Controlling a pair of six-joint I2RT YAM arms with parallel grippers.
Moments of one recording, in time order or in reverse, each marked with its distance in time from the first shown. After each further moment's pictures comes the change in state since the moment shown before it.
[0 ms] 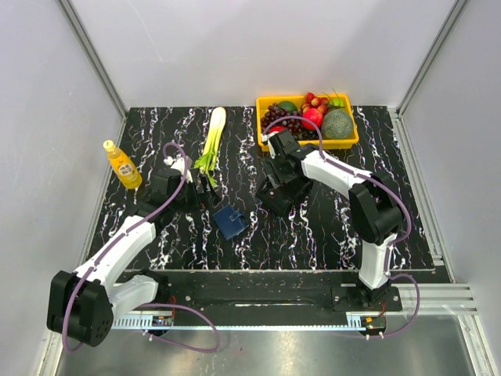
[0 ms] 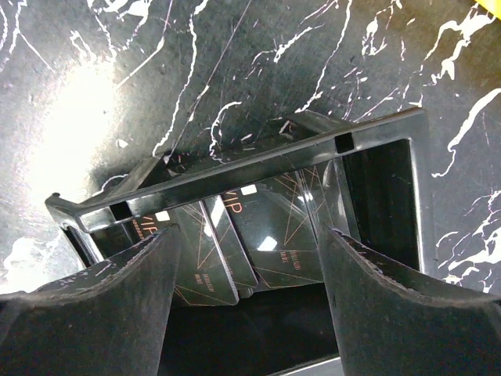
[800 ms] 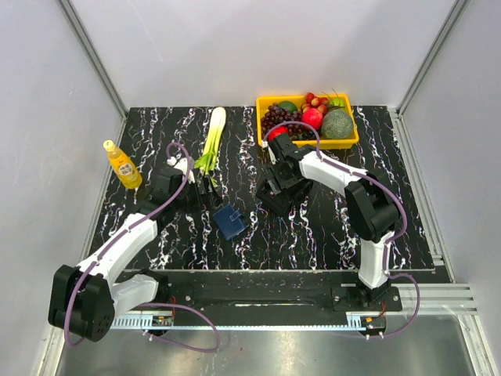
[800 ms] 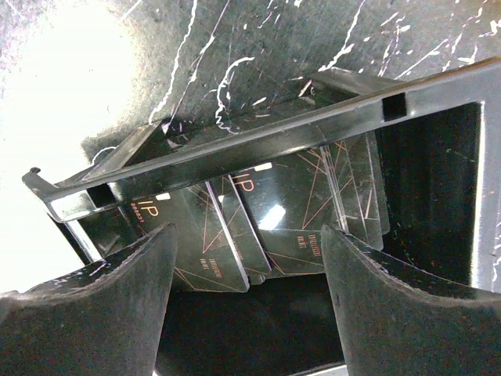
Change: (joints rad) left arm 0.000 0.035 0.000 0.011 0.041 0.011; right arm 0.001 0.040 -0.001 -0.069 -0.016 0.017
